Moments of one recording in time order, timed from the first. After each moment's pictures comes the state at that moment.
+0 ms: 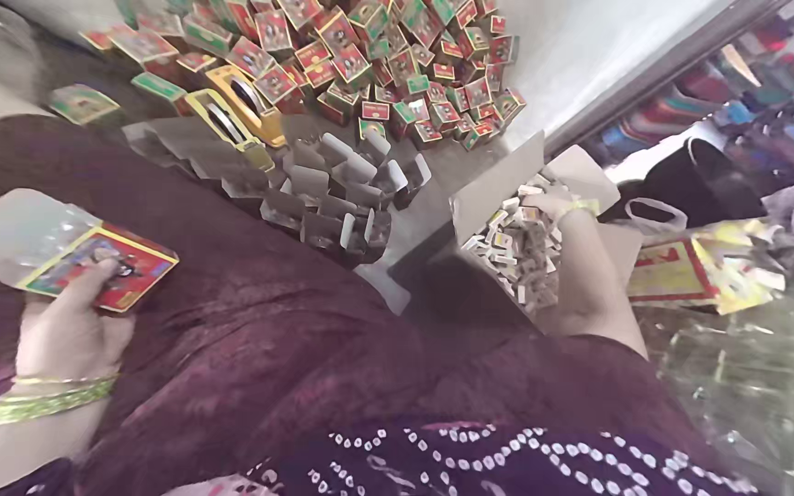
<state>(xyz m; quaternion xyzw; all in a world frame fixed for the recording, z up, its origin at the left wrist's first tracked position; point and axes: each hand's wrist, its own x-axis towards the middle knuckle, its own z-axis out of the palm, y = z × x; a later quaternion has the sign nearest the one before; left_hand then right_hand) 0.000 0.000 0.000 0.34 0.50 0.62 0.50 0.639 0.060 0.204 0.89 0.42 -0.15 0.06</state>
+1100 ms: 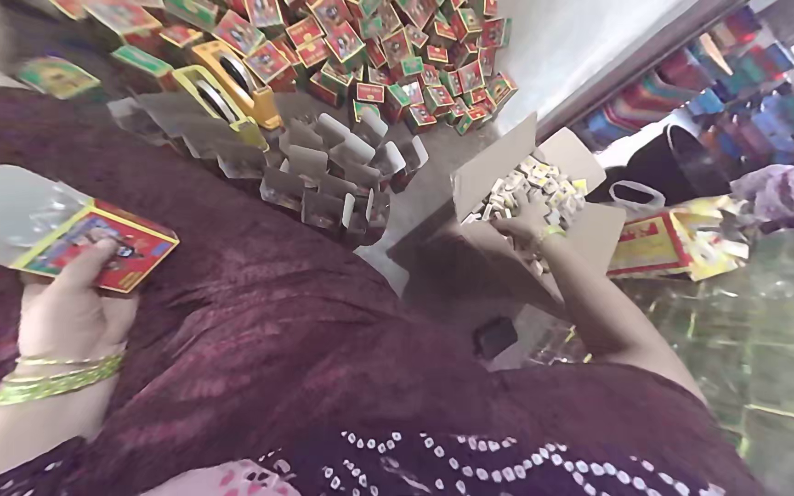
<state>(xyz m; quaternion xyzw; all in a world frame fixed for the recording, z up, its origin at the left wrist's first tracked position) -0.008 0.001 -0.018 0.33 0.45 0.66 0.50 0.661 0.005 0.111 0.86 0.48 -0.18 -0.04</state>
